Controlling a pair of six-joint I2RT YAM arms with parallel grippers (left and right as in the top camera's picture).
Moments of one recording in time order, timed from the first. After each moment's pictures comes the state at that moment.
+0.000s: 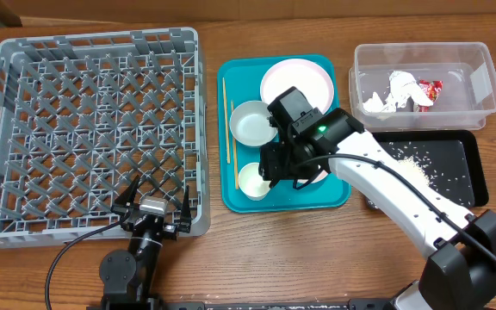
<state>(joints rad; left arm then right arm) 0.00 0.02 0.01 -0.06 0.17 0.14 0.62 1.71 1.40 -0.98 -0.25 0.54</state>
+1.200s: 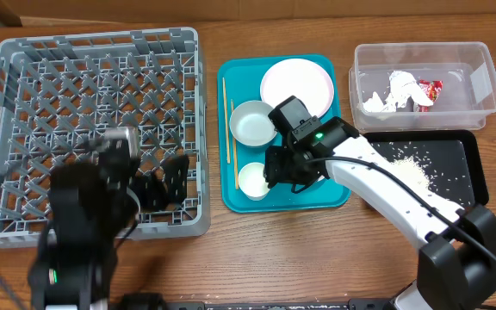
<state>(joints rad) 0.00 0.83 1.02 -0.83 0.32 -0.25 0.62 1.73 1.30 -0.88 -0.23 0.64</state>
